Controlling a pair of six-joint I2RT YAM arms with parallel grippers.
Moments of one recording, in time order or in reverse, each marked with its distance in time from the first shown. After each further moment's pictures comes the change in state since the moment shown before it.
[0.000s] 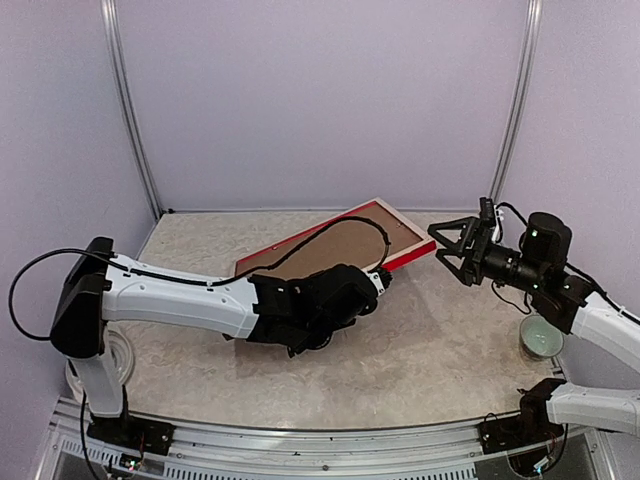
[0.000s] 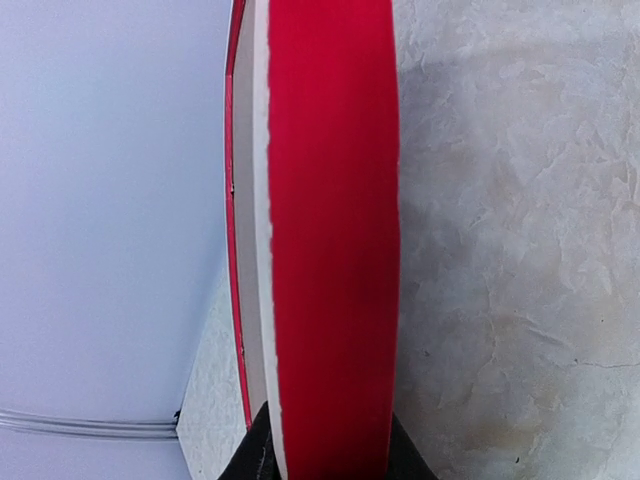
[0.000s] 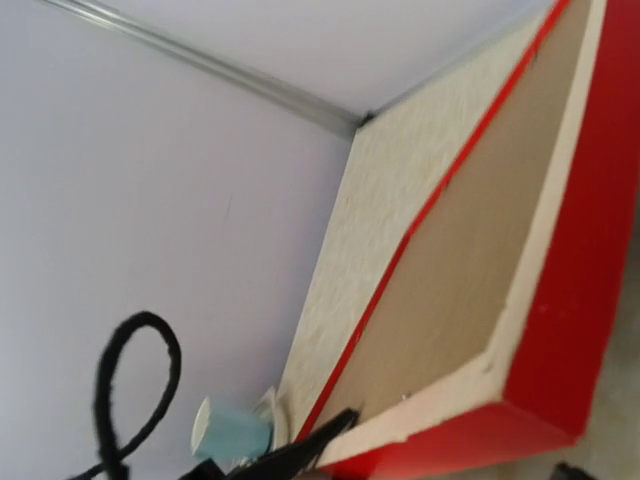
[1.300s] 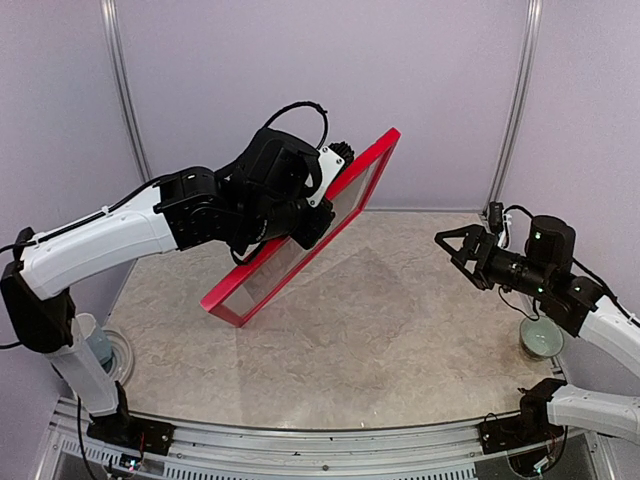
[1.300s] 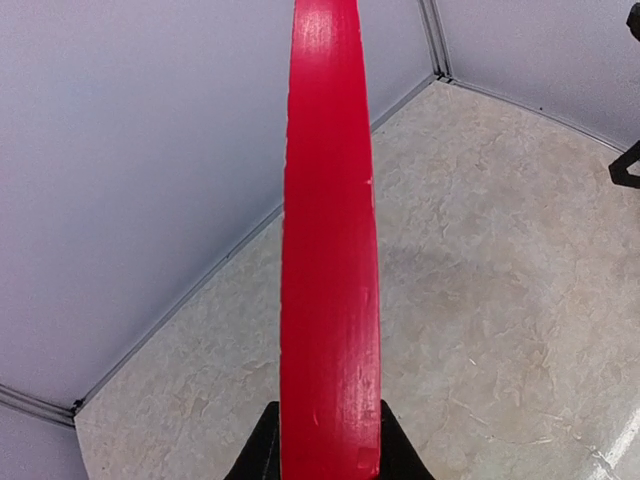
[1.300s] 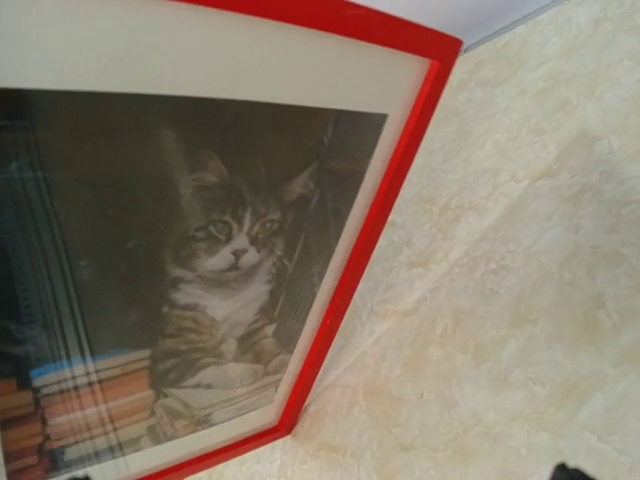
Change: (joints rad) left arm 0.127 -0.204 0.381 -0.369 0.285 -0.305; right arm -0.006 -0.082 0.035 -0.213 0.163 -0.155
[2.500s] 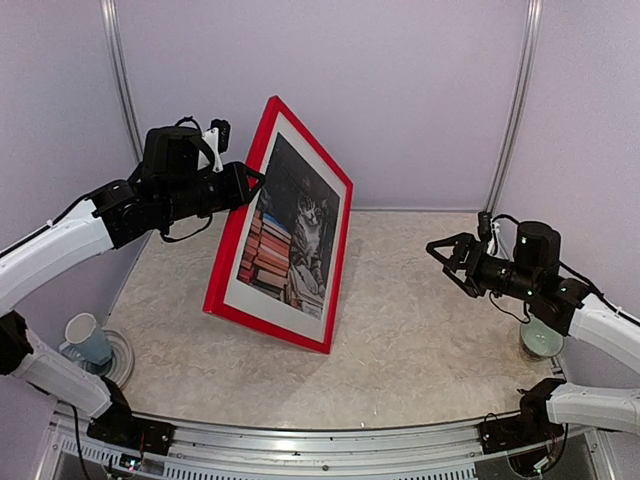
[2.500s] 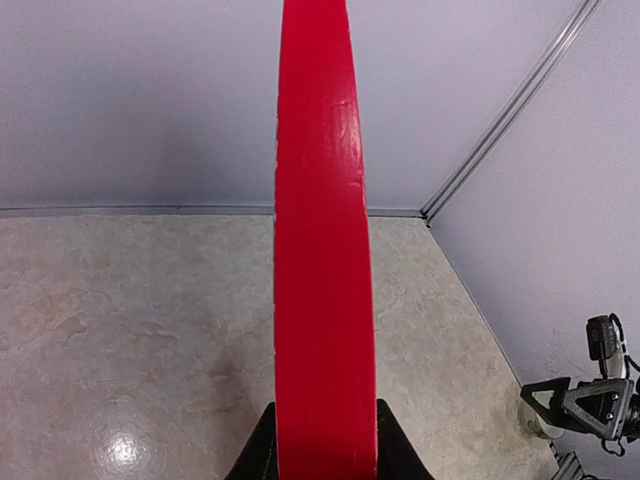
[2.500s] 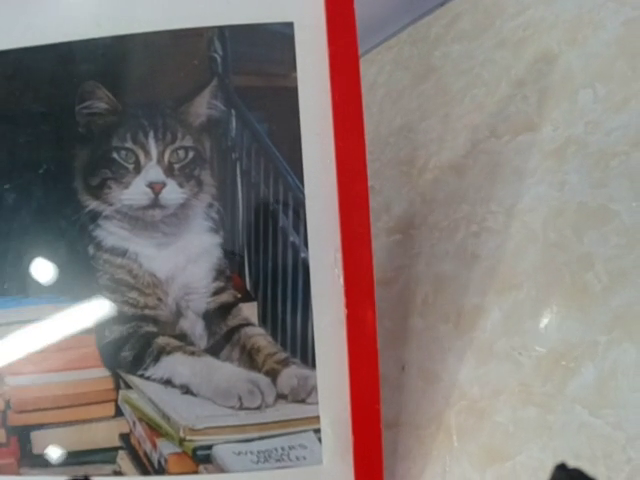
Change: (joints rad) left arm 0.381 -0.335 -0.409 0.307 0.402 -0.595; right arm -0.002 0.074 -0.045 0.061 -0.027 0.023
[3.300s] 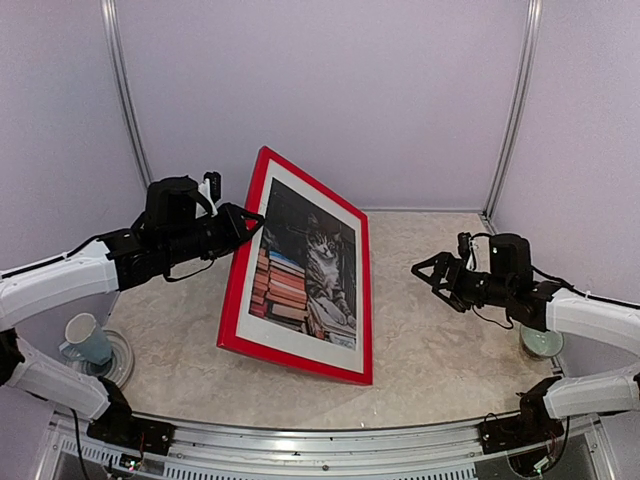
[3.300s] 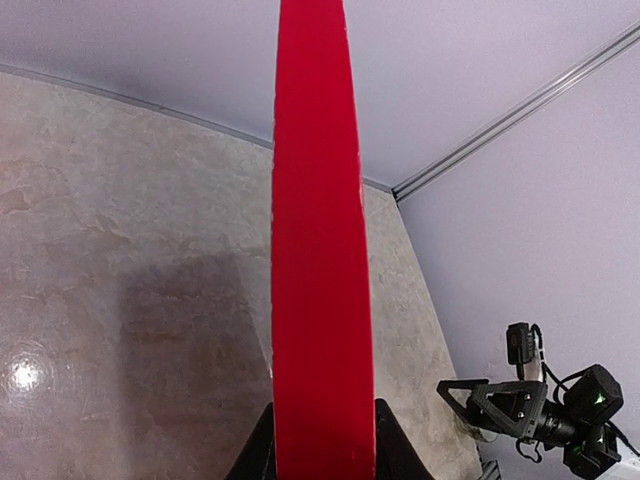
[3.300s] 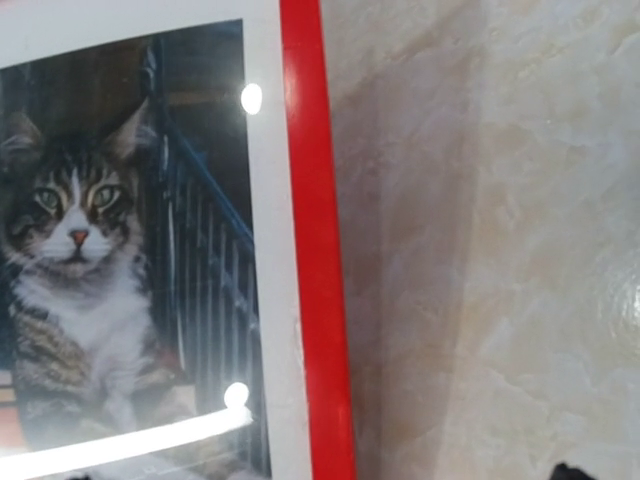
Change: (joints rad) left arm 0.044 -0.089 -0.365 0.262 0.132 -0.304; right arm 0.000 0.196 -0.057 0.088 0.000 -0.015
